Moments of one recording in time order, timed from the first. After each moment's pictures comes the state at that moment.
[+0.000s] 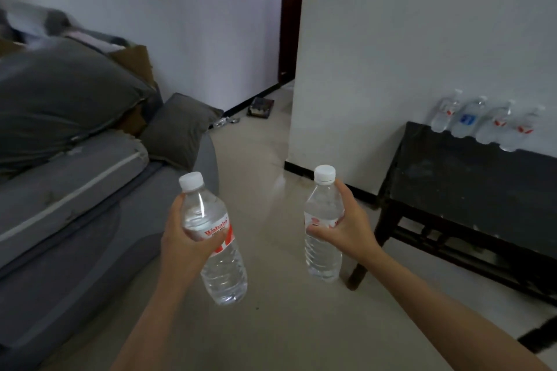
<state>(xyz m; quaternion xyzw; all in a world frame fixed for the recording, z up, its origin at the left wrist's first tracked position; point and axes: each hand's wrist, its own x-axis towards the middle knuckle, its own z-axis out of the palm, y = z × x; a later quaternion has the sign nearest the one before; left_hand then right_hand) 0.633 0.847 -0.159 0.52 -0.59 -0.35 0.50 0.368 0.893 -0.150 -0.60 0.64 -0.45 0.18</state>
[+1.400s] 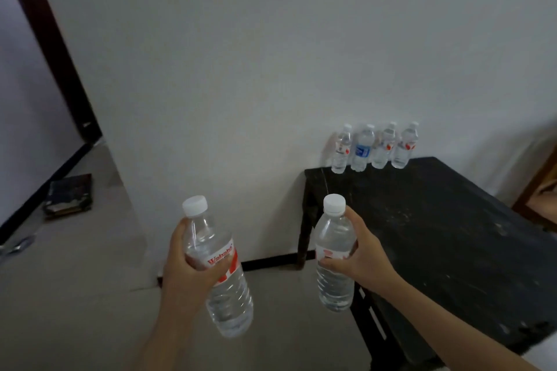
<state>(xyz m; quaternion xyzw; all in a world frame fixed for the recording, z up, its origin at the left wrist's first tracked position) 0.202 0.264 -0.157 0.26 -0.70 -0.57 0.35 0.037 0.485 -0.139 -0.32 0.82 -0.47 0.07</state>
